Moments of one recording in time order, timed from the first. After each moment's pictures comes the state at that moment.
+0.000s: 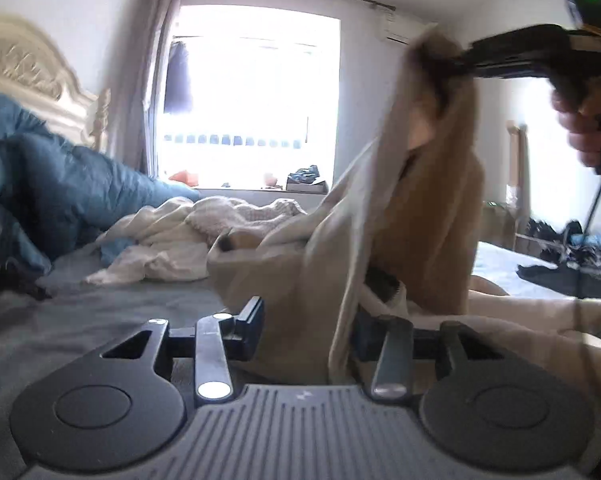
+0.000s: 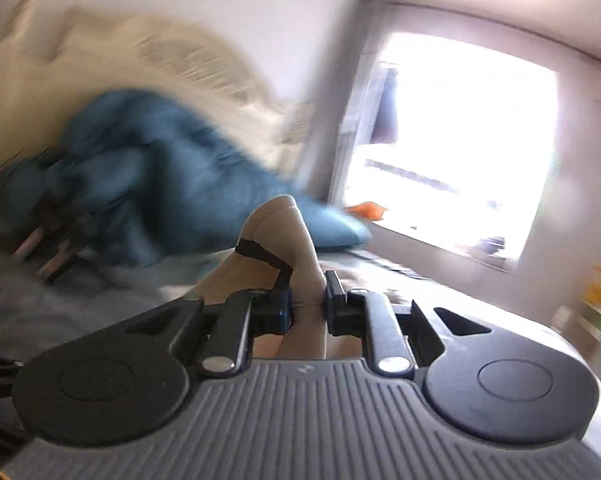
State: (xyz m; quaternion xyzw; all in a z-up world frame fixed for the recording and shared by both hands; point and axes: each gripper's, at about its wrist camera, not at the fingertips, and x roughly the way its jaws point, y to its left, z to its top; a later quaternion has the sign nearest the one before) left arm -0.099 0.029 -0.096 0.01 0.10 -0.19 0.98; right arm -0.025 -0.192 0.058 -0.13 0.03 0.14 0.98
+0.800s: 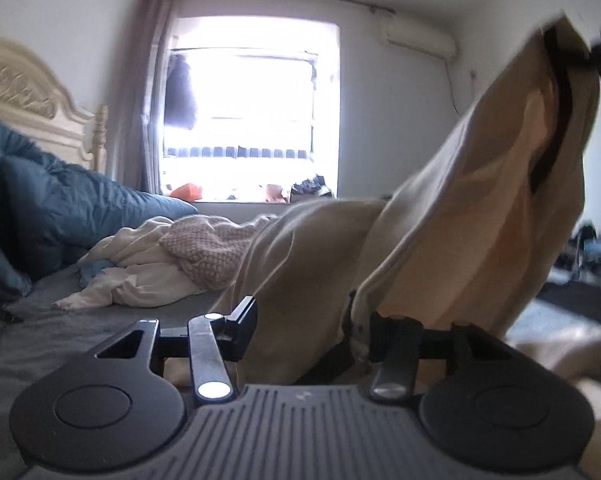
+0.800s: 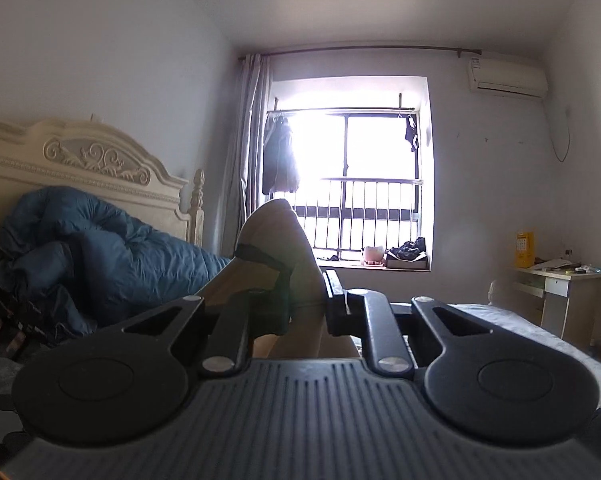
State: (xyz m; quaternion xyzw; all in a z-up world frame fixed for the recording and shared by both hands) left arm -0.059 -0.070 -0.089 0.03 0.09 -0.17 0.98; right arm -0.106 -0.317 0.048 -0.02 -0.05 0.05 1.00
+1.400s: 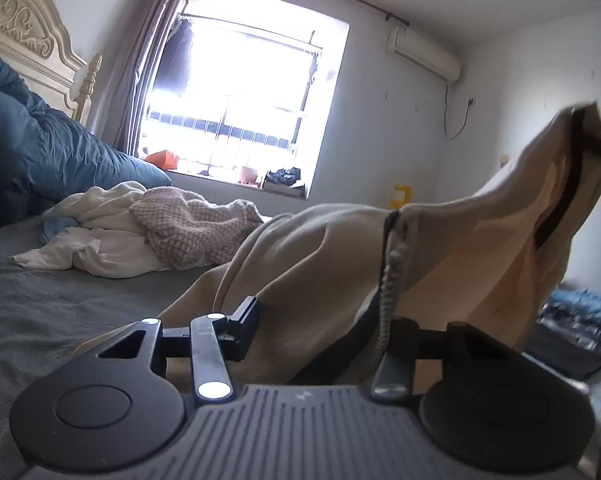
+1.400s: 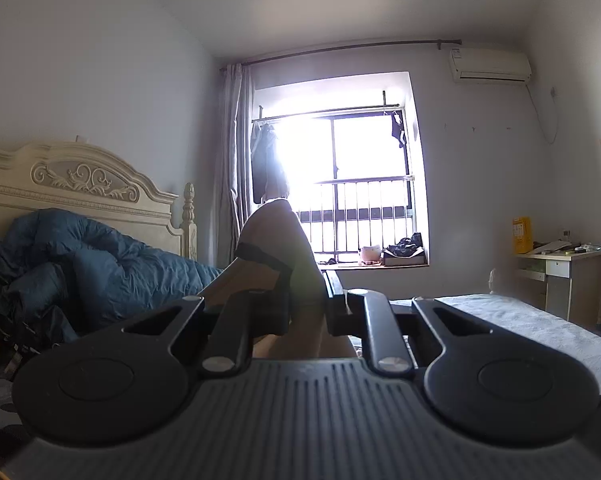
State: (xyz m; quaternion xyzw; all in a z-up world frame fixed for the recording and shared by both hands) left arm -0.037 -0.044 -0.086 -0.09 0.10 -0.21 0.97; right arm -0.091 -0.342 0.037 0.02 -0.06 0.05 1.00
